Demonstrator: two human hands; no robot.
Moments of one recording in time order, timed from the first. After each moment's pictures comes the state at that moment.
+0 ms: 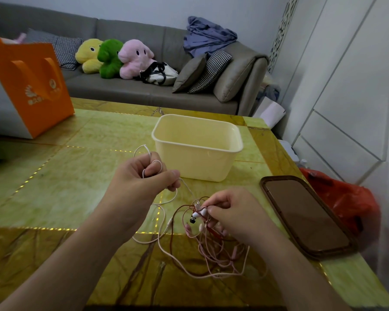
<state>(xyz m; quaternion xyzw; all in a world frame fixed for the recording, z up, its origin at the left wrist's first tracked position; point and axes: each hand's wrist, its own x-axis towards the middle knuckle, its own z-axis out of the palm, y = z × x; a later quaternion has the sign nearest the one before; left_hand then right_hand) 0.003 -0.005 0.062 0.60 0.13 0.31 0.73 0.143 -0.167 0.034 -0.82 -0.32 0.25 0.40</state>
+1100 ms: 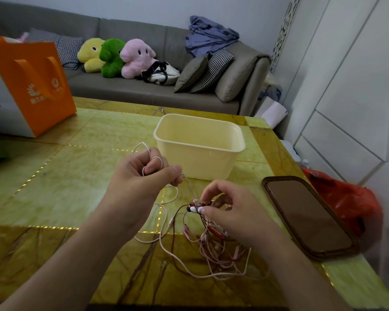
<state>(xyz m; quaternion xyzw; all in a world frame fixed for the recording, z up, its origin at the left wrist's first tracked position) 0.002 -0.007 0.066 0.58 0.08 0.34 0.73 0.146 -0.171 0.031 -0.78 -0.41 0.19 0.43</state>
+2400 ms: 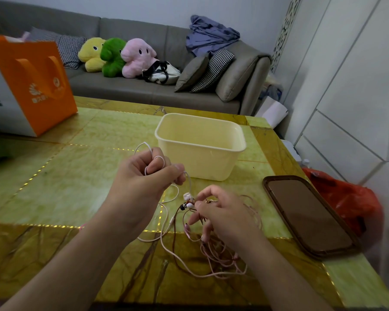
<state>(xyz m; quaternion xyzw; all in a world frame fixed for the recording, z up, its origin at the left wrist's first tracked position) 0.003 -0.012 0.068 0.55 0.08 0.34 0.76 0.117 -0.158 0.032 -0.75 -0.31 0.30 0.50</state>
